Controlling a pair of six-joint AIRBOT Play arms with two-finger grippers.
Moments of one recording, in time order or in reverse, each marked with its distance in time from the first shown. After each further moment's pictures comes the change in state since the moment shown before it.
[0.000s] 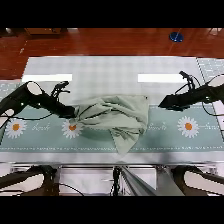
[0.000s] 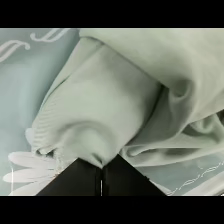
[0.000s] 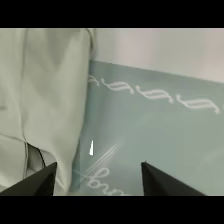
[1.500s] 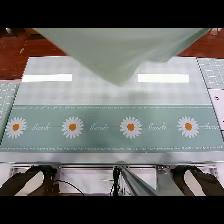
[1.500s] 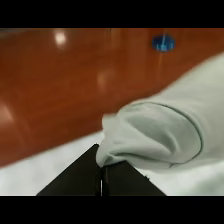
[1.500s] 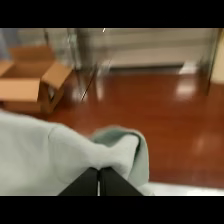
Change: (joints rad) left arm 0.174 0.360 1.169 -0.001 -0.180 -0.102; right arm -0.087 0.585 0.730 -0.029 -0.160 0.219
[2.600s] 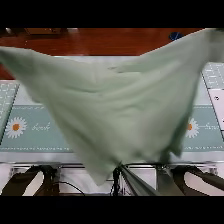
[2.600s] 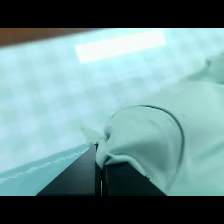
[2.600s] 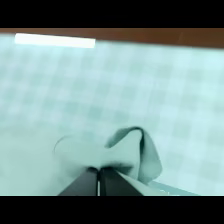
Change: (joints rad) left arm -0.006 0.207 -0.542 -0.089 -0.106 -0.082; right arm 0.133 -0.481 0.293 -0.042 0.521 0.109
